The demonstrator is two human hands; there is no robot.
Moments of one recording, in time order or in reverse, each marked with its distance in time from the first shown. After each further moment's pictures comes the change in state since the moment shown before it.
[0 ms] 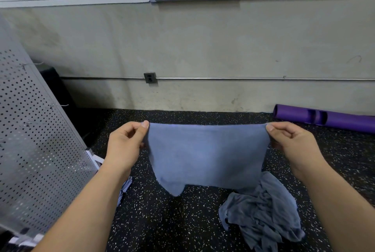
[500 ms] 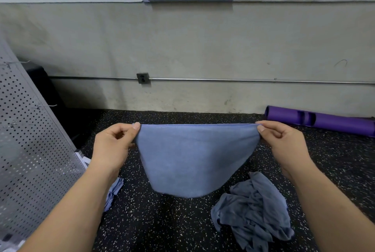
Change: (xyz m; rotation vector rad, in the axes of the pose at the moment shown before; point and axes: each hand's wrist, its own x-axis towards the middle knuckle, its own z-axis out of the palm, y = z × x) left_hand -0.002 0.003 -0.002 -0.017 0.042 -0.020; right_hand -0.002 -0.003 0.002 -0.171 0.016 -0.091
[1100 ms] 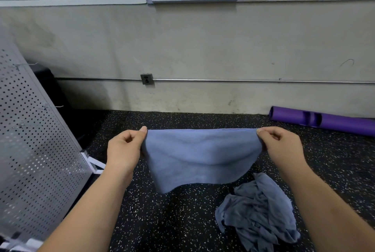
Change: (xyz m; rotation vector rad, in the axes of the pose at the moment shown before) left_hand -0.006 -0.009 0.014 0.003 0.074 -0.152; right_hand -0.004 0.001 0.017 -0.222 0.099 0.102
